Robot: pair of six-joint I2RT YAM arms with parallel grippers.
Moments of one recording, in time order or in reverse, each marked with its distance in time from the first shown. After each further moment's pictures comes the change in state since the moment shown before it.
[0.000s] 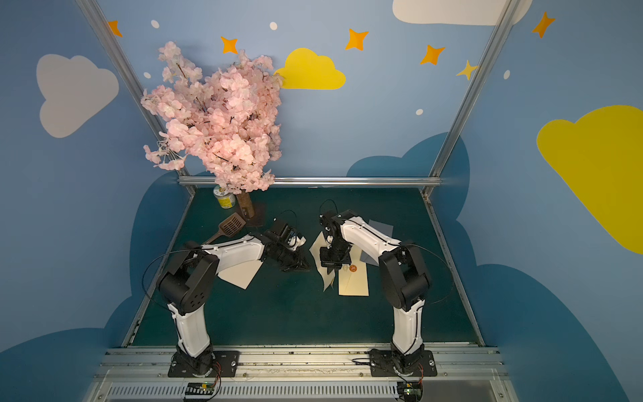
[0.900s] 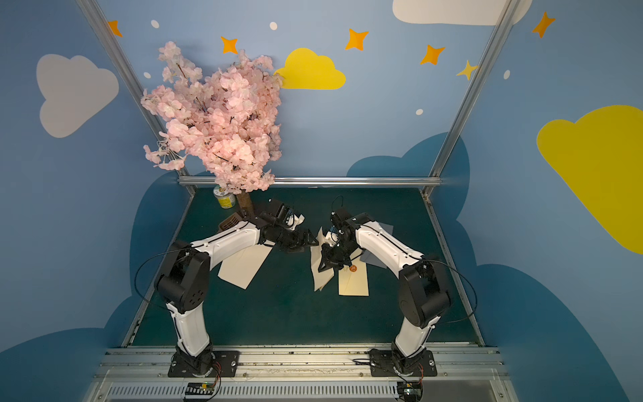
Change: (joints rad) left arm 0.044 0.026 0.215 -0.077 -0.033 0.015; right arm -0.050 -0.179 -0.137 0.122 -0.312 -0.058
